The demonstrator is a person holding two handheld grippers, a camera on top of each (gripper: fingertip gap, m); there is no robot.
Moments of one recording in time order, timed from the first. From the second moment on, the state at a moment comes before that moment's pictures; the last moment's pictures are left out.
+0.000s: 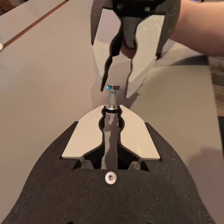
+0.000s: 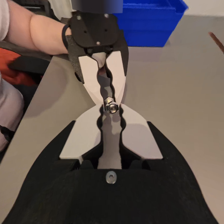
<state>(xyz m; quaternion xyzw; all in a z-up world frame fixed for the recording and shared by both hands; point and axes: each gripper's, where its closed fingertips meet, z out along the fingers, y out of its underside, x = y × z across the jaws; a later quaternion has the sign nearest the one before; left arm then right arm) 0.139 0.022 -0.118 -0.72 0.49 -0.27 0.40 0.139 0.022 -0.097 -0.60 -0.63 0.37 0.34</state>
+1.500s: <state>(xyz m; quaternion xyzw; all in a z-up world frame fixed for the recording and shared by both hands) 0.143 0.004 -0.112 -0.70 0.52 -0.28 0.40 0.148 0.005 -0.098 -0.59 -0.66 0.35 0.30</state>
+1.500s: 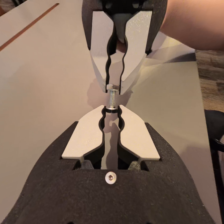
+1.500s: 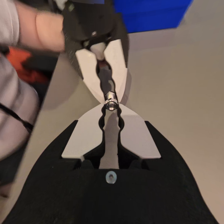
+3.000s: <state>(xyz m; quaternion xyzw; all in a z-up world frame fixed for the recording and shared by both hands) 0.136 0.021 -0.111 -0.68 0.51 -0.16 0.50 0.154 0.029 -0.092 -0.82 -0.19 0.46 0.28</state>
